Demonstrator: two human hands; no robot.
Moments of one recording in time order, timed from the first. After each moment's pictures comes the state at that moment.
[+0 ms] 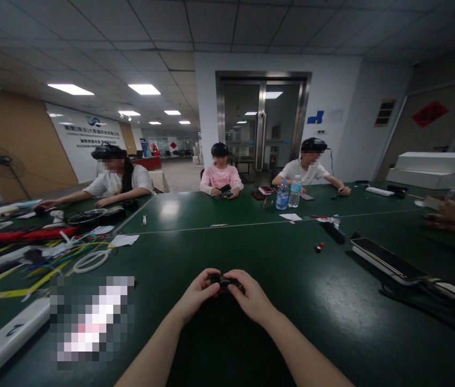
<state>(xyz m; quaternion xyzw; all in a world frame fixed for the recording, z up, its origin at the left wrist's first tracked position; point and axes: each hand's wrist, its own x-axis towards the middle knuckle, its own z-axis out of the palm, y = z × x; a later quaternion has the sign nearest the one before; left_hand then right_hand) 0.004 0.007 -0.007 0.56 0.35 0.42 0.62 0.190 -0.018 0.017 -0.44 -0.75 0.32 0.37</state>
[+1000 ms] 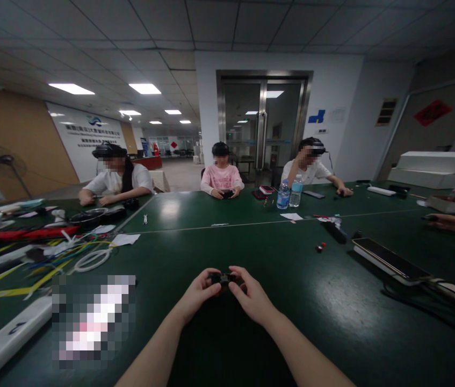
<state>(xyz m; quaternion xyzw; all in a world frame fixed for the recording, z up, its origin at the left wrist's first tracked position) 0.004 0.007 -0.007 0.55 0.36 0.41 0.63 0.189 -0.016 0.009 -0.46 -0.72 0.35 0.38</state>
